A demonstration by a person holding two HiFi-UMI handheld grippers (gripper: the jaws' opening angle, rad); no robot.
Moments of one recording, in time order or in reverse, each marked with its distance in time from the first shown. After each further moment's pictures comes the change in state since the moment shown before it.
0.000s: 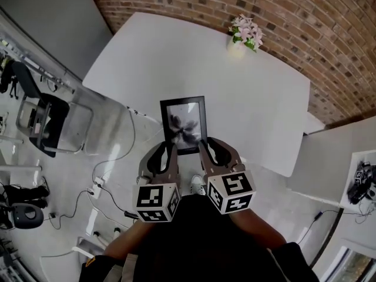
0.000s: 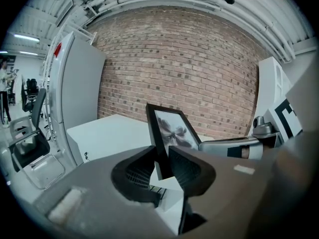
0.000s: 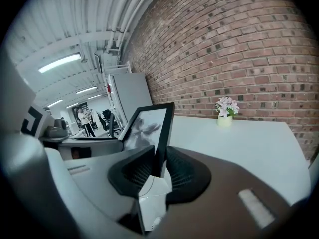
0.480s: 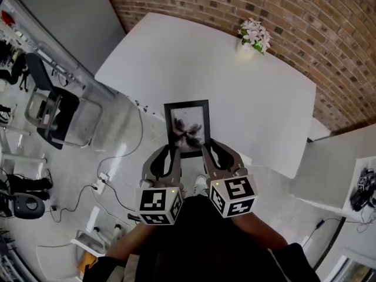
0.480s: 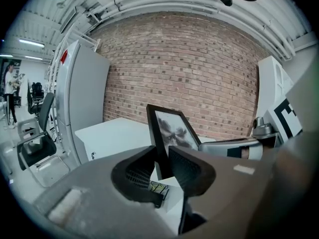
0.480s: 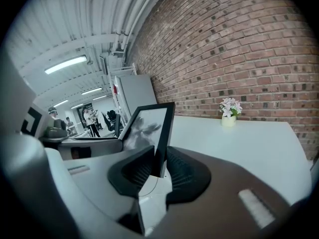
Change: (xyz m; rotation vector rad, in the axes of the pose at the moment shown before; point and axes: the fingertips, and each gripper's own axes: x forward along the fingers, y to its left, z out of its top) left arm -0.032 -0.005 -0.003 -0.002 -0.034 0.046; right arm -0.020 0.019 -0.006 -0.012 -0.006 0.045
